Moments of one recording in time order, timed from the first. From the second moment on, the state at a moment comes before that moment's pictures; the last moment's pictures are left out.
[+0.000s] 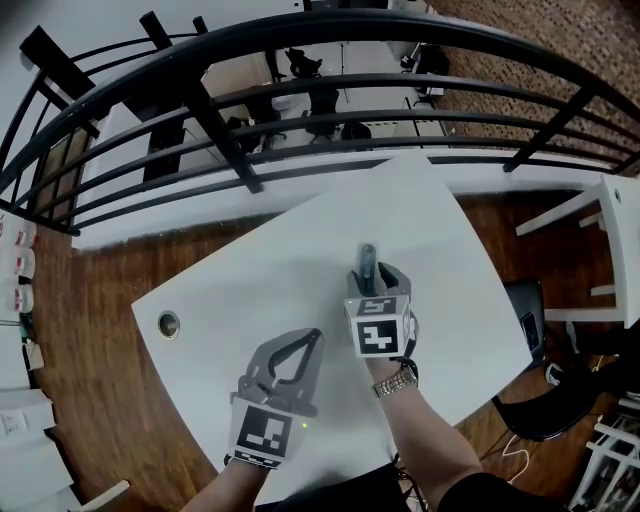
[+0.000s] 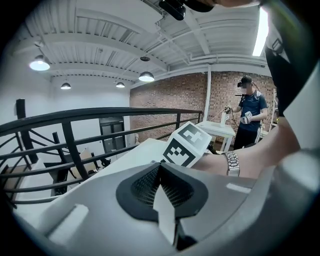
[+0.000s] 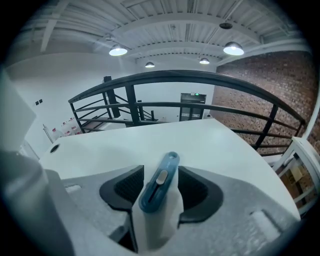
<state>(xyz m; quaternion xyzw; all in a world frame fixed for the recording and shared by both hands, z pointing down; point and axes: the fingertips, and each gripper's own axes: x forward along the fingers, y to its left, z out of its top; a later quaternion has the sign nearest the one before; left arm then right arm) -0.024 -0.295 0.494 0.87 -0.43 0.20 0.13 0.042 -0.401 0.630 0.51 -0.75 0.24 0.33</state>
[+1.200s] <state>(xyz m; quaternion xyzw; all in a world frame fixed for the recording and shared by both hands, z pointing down) -0.018 -0.275 0.473 0.87 -0.44 0.20 0.11 0.029 -0.366 0.605 0.48 -0.79 0.24 0.32</state>
